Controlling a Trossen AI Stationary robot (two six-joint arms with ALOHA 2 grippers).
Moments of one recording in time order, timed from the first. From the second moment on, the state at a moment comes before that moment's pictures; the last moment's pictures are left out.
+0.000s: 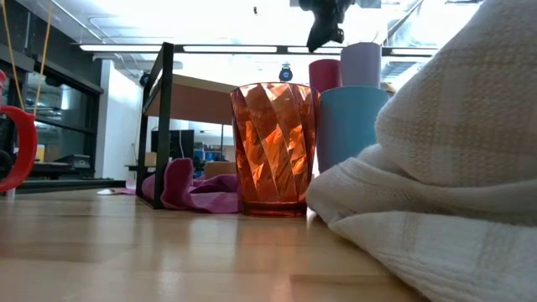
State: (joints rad) left arm 0.35 0.62 1.18 -0.68 -0.03 0.18; right arm -0.54 1.88 2.30 -1.43 -0.18 -0.15
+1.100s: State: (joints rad) left arm 0.35 0.62 1.18 -0.65 0.39 0.12; right arm -0.40 1.58 2.30 -0.90 -0.65 0.12
